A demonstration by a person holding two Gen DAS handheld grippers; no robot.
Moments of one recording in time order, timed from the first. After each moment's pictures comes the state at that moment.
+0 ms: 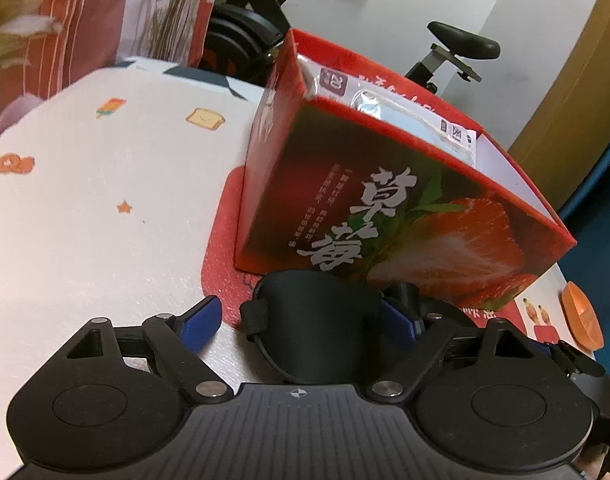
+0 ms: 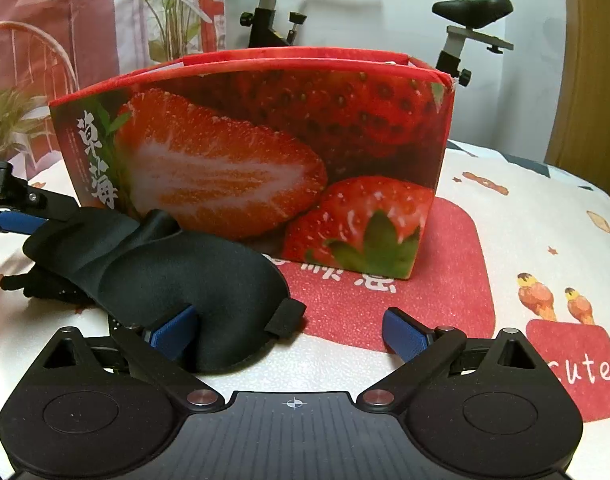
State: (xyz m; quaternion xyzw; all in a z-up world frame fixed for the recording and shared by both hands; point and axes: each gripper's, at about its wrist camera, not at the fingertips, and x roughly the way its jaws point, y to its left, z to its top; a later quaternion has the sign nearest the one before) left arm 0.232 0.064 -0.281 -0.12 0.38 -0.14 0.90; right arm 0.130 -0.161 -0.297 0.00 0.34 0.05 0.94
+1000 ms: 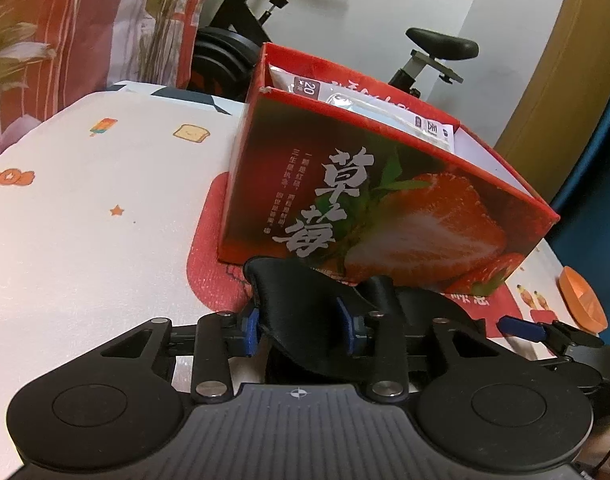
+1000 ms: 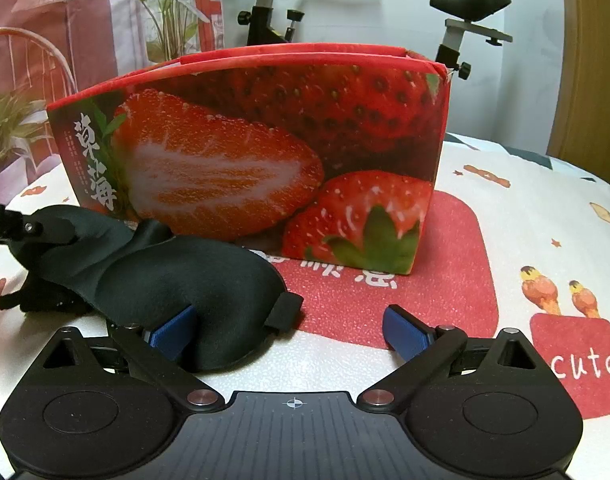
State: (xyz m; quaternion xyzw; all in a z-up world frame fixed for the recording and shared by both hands) left arm 0.204 0.051 -0.281 -0.10 0.35 -0.15 0.92; right arm 0.131 -0.164 -0.298 0.01 0.34 0.05 0.94
